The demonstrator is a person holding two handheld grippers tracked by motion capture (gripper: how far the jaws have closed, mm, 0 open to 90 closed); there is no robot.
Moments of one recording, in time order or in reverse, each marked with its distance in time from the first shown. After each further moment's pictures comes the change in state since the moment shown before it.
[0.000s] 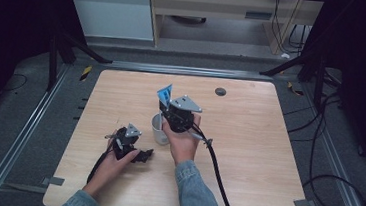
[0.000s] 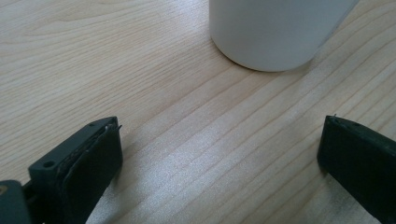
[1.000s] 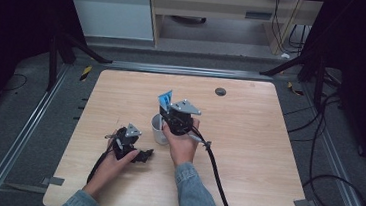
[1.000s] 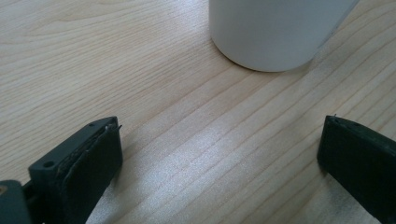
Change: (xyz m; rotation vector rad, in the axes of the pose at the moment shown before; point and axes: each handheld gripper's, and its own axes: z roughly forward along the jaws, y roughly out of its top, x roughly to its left) left arm 0.000 0.000 0.000 0.004 -0.002 0.003; right arm -0.006 -0.021 0.012 0.050 0.011 0.064
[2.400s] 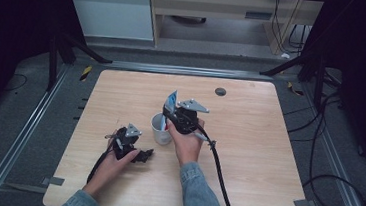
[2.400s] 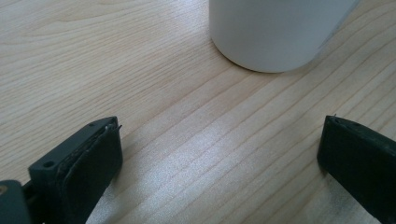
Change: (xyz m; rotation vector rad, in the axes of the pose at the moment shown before) left arm 0.000 0.000 0.000 0.000 -0.001 0.001; right arm -0.018 -0.002 -0.001 0.026 0.027 0.079
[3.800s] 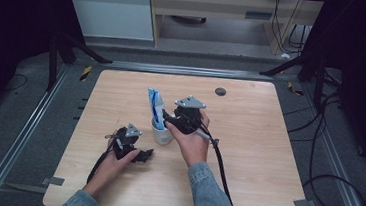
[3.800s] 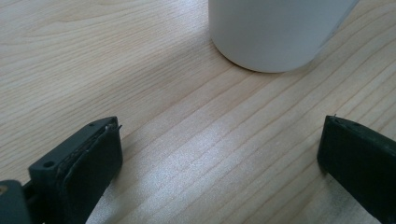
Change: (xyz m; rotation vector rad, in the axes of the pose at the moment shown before) left arm 0.000 0.000 0.001 -0.003 -0.001 -0.001; right arm 0.008 0.021 -0.020 0.103 -0.091 -0.198
